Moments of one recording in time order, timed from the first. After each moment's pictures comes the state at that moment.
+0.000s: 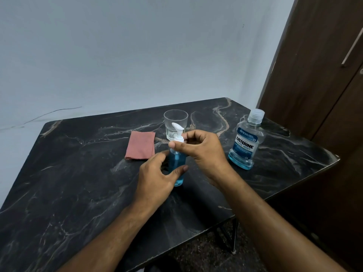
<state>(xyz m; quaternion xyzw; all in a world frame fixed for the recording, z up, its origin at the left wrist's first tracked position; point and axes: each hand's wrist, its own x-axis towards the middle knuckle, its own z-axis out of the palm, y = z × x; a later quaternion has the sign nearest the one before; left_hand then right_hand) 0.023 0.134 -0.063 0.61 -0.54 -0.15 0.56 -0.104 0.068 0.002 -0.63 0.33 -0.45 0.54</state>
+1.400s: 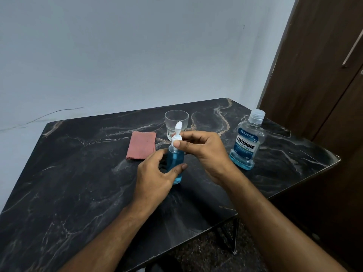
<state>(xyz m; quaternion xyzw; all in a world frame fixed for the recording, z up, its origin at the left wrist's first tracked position) 0.024 0.137 -0.057 0.62 -0.53 -0.13 0.57 -0.108 0.058 0.000 -0.65 0.26 -0.43 0.58</state>
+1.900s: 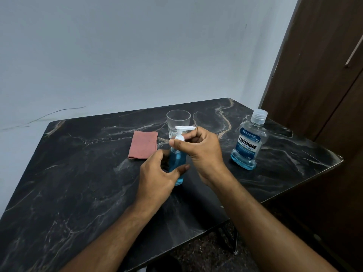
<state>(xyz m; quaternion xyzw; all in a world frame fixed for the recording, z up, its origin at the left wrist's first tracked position) 0.023 0.135 -0.062 0.63 -0.50 -0.15 0.57 -0.088 0.071 -0.003 -0.58 0.31 -0.51 0.56</state>
